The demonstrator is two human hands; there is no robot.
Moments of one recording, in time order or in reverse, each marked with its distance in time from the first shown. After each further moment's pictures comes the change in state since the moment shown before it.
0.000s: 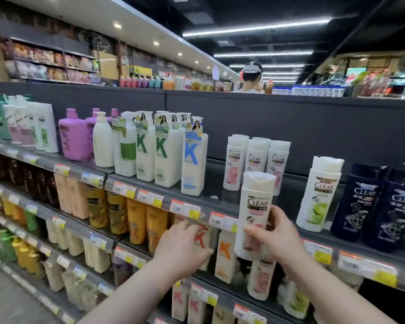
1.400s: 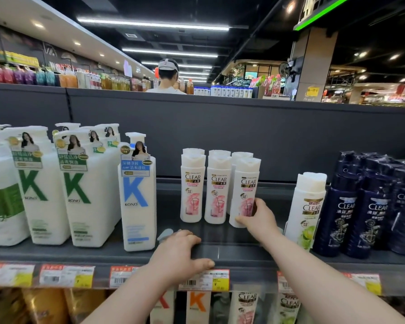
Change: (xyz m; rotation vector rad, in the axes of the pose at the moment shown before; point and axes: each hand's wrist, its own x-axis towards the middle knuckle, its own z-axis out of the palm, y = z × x) left_hand 0.182 0.007 0.021 -0.057 -0.271 0.420; right_hand 0.162 0.043 -0.021 -0.400 0.471 0.283
